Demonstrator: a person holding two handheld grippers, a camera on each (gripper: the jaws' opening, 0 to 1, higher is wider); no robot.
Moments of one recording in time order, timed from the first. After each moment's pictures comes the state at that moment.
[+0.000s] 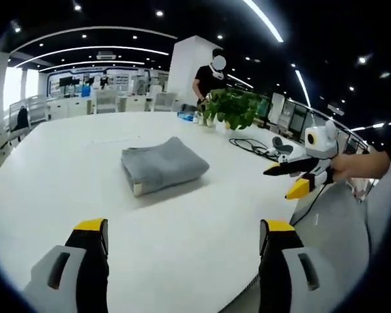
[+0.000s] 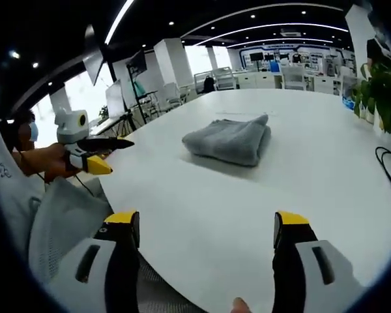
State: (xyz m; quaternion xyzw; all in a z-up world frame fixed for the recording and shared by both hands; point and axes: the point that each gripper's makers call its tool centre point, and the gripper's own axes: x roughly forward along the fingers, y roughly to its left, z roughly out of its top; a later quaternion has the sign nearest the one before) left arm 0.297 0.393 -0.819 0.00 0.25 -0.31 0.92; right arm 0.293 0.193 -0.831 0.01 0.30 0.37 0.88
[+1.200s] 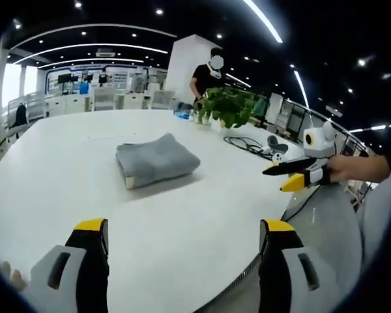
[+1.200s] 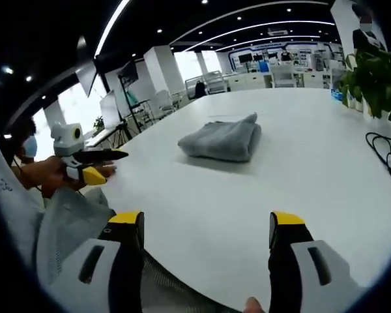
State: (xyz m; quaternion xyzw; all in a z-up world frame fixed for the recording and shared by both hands) left arm 0.277 0.387 -0.815 -0.01 0.25 -0.32 0.91; right arm 0.278 0.178 -0.827 0.04 0.29 0.35 0.89
